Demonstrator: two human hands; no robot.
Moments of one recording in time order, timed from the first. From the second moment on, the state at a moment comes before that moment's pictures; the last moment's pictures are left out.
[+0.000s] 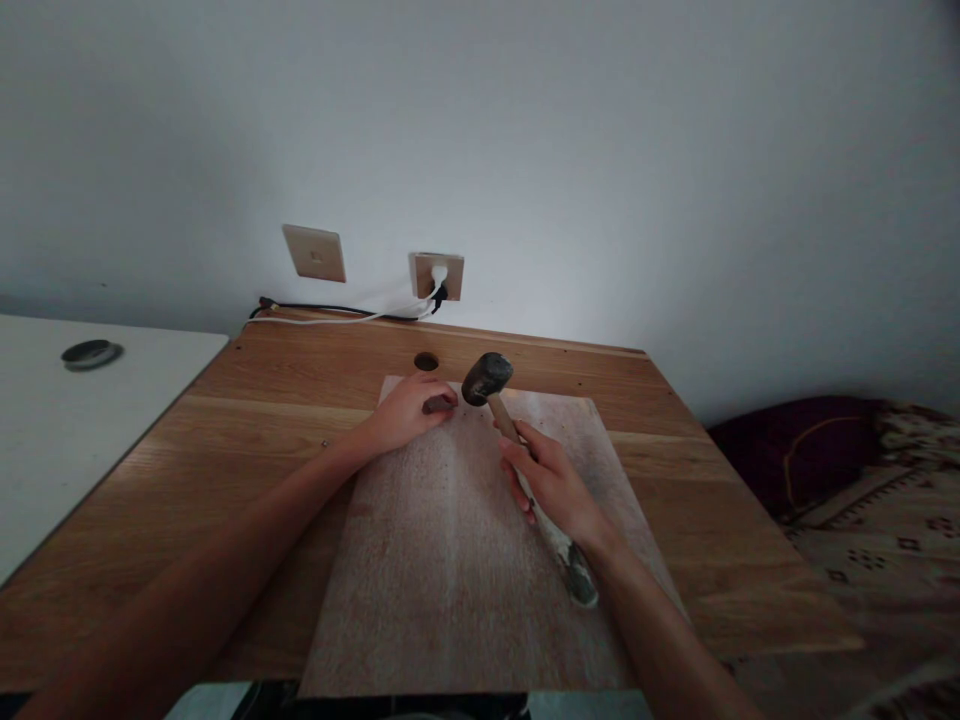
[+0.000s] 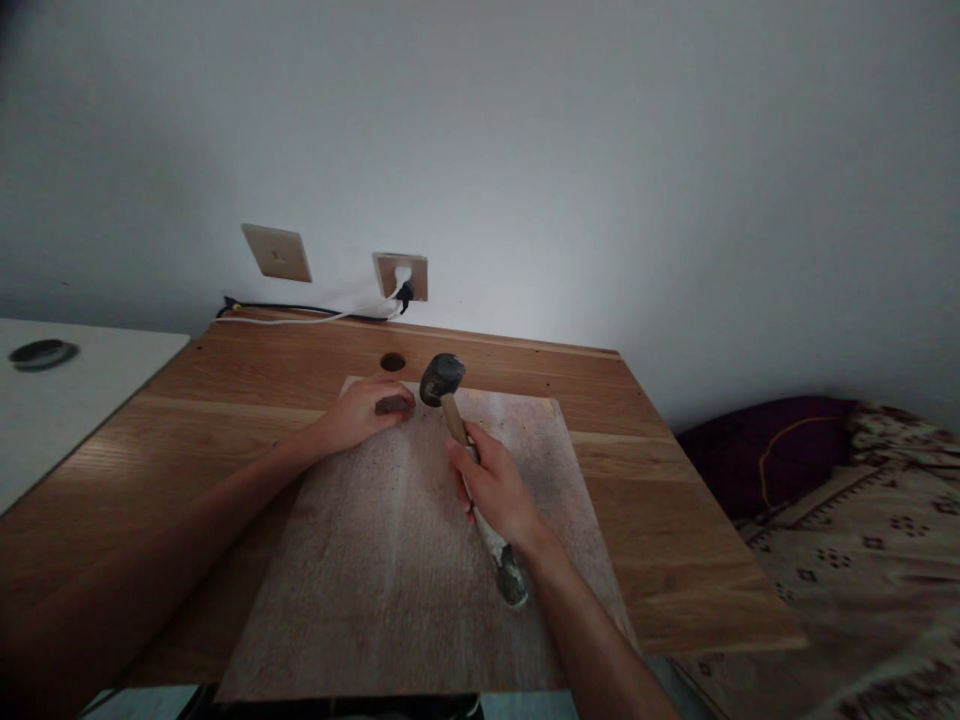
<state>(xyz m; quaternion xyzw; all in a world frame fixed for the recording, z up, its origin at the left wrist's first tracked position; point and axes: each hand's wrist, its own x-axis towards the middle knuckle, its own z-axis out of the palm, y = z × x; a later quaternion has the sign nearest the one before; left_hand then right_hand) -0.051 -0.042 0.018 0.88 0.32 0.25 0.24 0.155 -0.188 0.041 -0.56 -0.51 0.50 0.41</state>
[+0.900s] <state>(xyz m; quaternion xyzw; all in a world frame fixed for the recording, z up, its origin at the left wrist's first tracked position) -0.164 -0.063 0.045 0.90 0.42 0.05 0.14 0.151 -0.200 0.043 -0.58 -0.57 0.47 0.34</state>
